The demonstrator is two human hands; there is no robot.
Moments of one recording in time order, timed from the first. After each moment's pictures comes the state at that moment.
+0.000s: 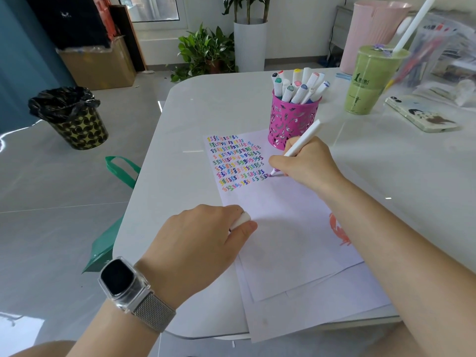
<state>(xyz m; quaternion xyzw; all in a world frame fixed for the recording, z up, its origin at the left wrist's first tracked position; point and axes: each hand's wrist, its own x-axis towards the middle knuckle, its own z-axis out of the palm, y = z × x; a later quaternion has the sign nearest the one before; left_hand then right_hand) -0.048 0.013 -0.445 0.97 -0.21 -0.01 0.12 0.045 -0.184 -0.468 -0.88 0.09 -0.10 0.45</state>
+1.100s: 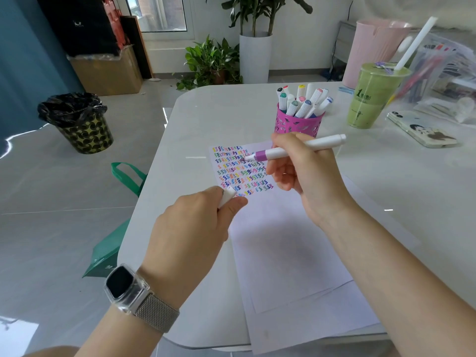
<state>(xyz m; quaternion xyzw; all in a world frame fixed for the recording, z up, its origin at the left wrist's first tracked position) -0.039 0.016 -0.440 0.94 -0.11 0.10 0.30 0.000 -0.143 -0.414 -0.65 0.04 -0.07 0.76</state>
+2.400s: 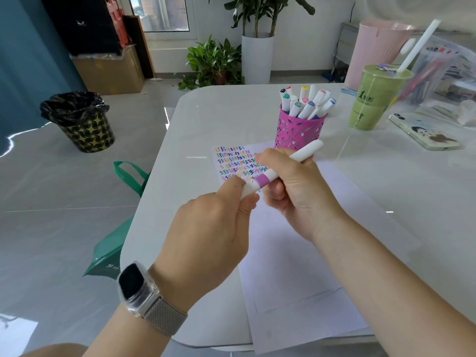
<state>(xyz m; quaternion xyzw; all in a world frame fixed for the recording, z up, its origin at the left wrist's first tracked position) -0.046 0.008 -0.435 0.91 -0.22 0.13 0.34 -0.008 -0.130 -0.423 -0.59 0.07 0.02 0.80</state>
